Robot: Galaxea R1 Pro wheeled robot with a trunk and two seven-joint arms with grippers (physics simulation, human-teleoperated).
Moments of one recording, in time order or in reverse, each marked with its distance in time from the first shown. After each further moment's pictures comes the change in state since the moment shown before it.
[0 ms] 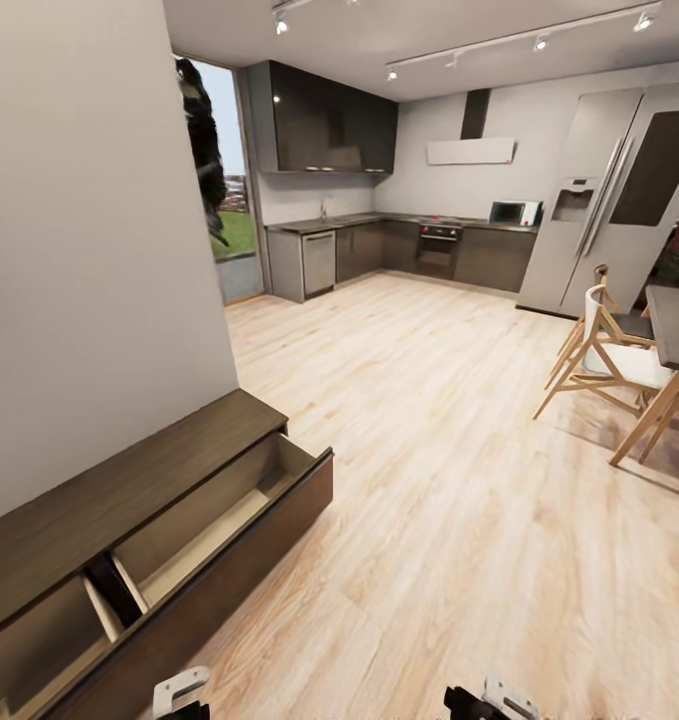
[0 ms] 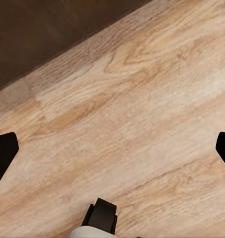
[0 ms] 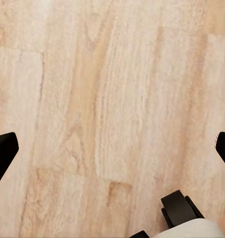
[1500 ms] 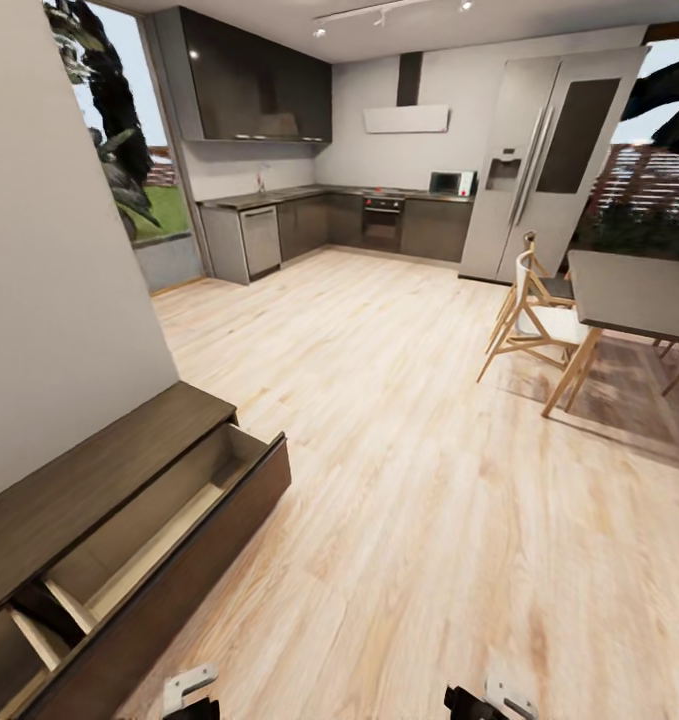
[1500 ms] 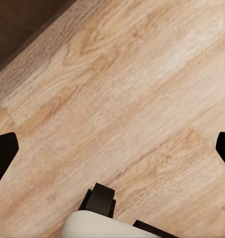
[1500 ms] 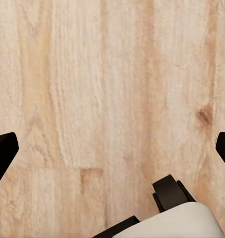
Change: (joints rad) left arm 0.001 -0.019 -0.016 -0.012 -0.002 -0.005 0.000; right arm 0.000 0.001 0.000 0.003 -0.002 -0.008 0.000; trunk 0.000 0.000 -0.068
